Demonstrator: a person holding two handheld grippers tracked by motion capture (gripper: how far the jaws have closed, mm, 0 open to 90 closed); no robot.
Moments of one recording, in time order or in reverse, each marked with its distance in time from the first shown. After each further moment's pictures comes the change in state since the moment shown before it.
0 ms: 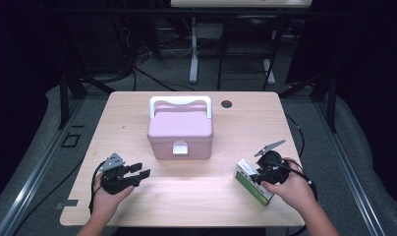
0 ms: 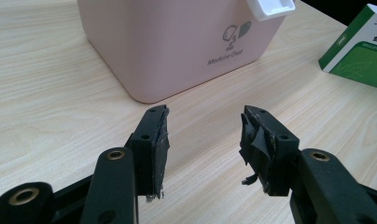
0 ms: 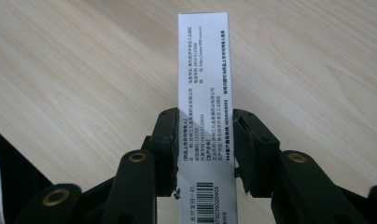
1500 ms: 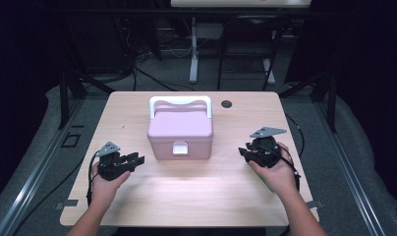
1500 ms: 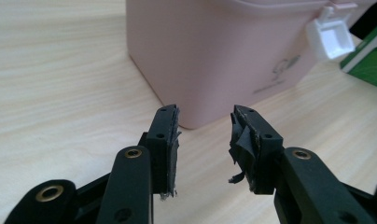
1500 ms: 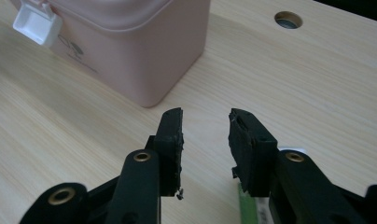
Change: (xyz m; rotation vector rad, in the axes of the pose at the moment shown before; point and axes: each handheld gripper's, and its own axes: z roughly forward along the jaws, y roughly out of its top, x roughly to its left) left arm 0.033 0.024 0.008 -0.012 0.072 -0.054; right arm 0.002 0.041 0.006 -0.366 -0.064 0.056
